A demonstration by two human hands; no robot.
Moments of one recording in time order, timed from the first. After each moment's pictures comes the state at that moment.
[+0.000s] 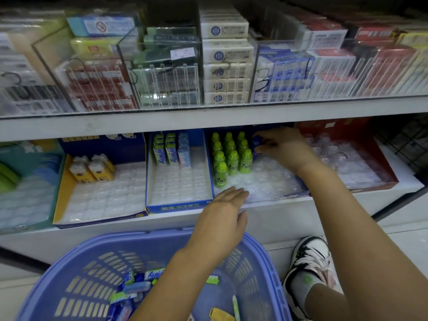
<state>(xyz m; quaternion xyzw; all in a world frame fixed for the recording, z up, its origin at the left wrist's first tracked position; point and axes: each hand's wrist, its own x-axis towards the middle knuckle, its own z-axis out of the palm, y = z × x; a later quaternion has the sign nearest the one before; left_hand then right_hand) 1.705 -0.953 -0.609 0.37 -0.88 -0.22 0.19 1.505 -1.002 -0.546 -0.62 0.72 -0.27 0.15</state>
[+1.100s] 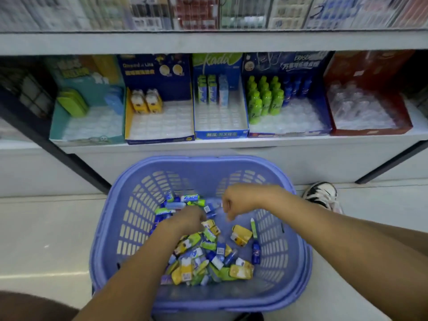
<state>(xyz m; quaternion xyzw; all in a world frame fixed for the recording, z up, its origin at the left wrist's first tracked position) 1.865 -0.892 -0.715 0.48 -0.78 -0.34 -0.21 1.696 -0.883 -0.634 -0.72 0.55 0.23 0.35</state>
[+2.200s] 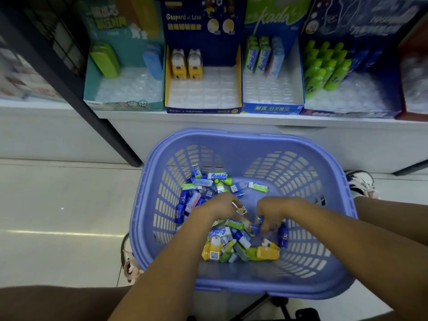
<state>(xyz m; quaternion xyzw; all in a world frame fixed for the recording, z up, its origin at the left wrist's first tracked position) 1.881 -0.885 -0.747 0.48 -0.66 -0.57 -0.13 1.710 -0.861 -0.740 -0.69 0.50 0.36 0.38</state>
